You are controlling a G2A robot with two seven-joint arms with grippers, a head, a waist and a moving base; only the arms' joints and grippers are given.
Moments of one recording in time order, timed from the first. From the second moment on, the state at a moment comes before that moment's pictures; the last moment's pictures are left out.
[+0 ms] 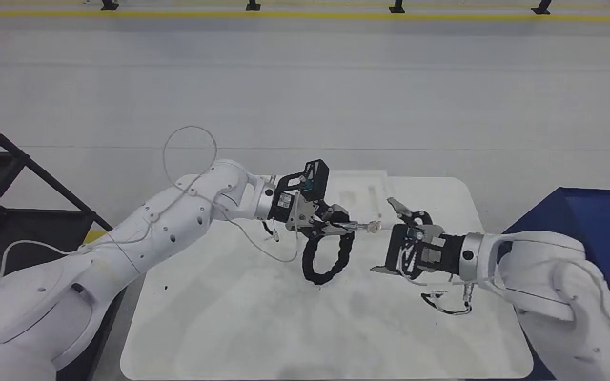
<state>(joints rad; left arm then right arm) 0.29 -1.03 -0.20 -1.24 0.62 -1.01 0.04 -1.22 -0.87 1.36 -2.15 -0.97 -0.88 0.75</state>
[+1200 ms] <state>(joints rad) 0.29 -1.08 -0.17 -1.18 0.59 -1.01 0.02 -1.28 -0.88 1.27 -2.19 -1.49 -0.78 0.44</state>
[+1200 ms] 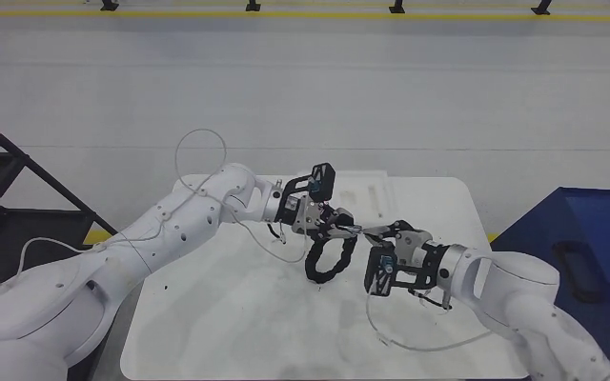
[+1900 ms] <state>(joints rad) 0.30 -1.07 -0.20 -1.20 0.85 -1.01 0.20 -1.21 -0.90 1.28 -2.00 -0.76 -0.64 0.69</state>
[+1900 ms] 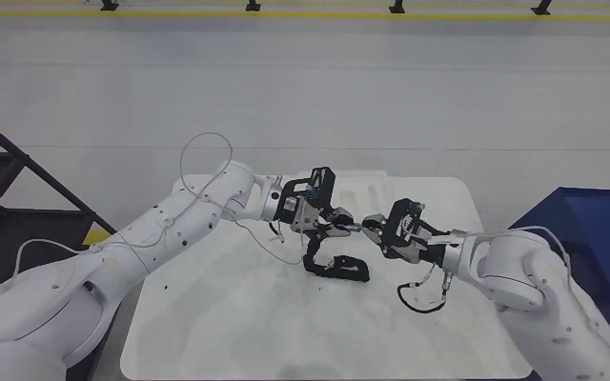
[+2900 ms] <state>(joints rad) 0.44 -1.16 -0.21 -0.94 0.90 -0.99 -0.07 -1.26 -0.88 1.36 -2.01 -0.67 -0.66 0.71</state>
